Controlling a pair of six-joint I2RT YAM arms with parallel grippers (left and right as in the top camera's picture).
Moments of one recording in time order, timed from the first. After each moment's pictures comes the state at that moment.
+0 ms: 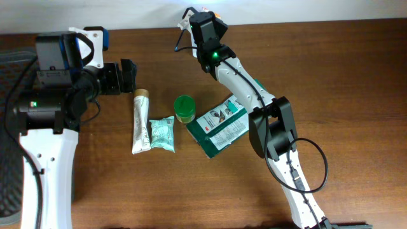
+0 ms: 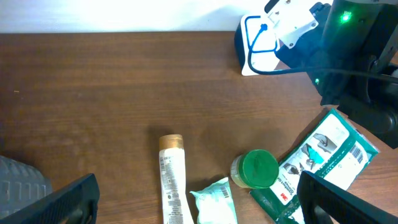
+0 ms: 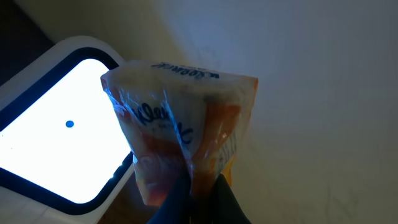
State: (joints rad) left arm 0.00 1.43 1.67 -0.98 0.16 -0.02; right arm 0.45 2.62 2.35 -0.17 0.58 -0.83
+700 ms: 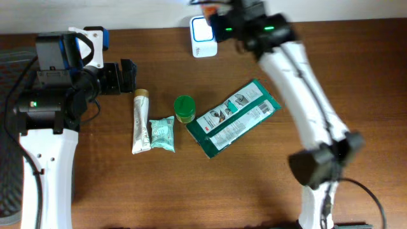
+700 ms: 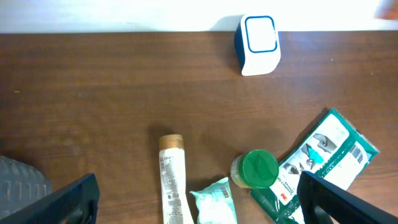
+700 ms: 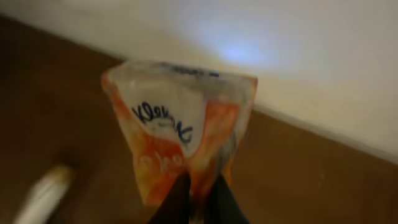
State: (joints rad) left arm 0.00 1.43 1.67 -0.98 0.16 -0.02; right arm 0.36 2.07 2.35 -0.97 -0.06 0.02
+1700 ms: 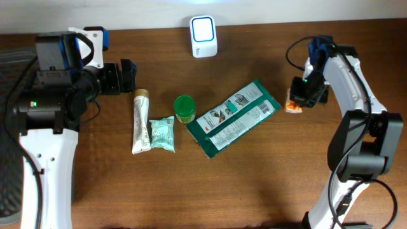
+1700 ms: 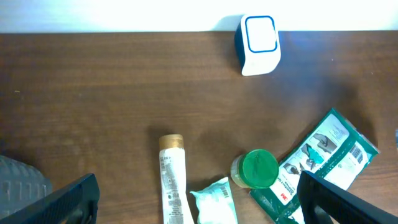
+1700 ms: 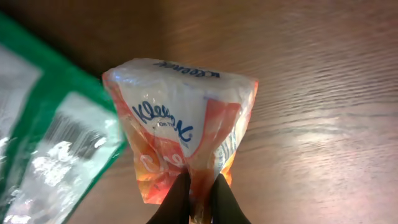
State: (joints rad) left arm 0.00 1.43 1.67 -0.98 0.16 -0.02; right arm -0.12 2.07 1.68 -1.18 -0.07 0.22
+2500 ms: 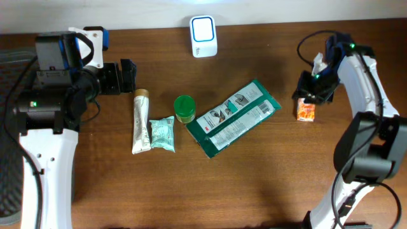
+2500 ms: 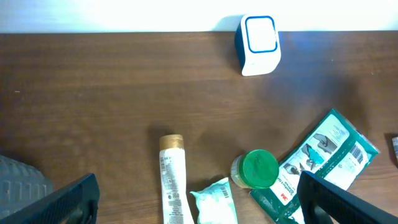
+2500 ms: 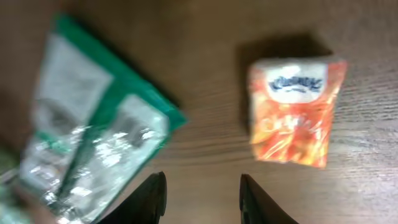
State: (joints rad) left arm 0.00 1.43 1.67 -0.98 0.16 -0.02; right arm -0.19 2.04 1.74 -1.20 -0.28 0.16
